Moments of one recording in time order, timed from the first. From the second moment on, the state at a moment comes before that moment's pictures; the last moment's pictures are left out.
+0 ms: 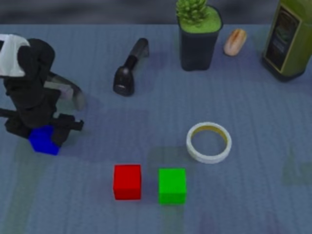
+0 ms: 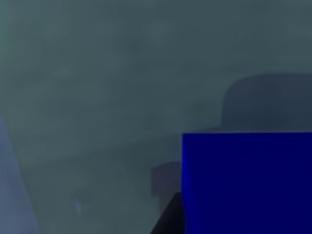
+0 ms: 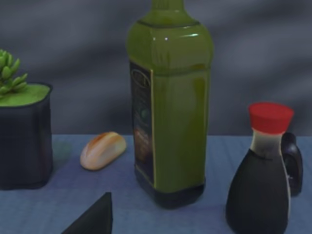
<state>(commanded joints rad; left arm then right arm) -0.13 2.11 1.30 -0.76 0.00 0.11 0.01 0.00 0.00 0.00 0.00 0.00</state>
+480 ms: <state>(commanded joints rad) -0.13 2.11 1.30 -0.76 0.00 0.11 0.01 0.00 0.00 0.00 0.00 0.00</state>
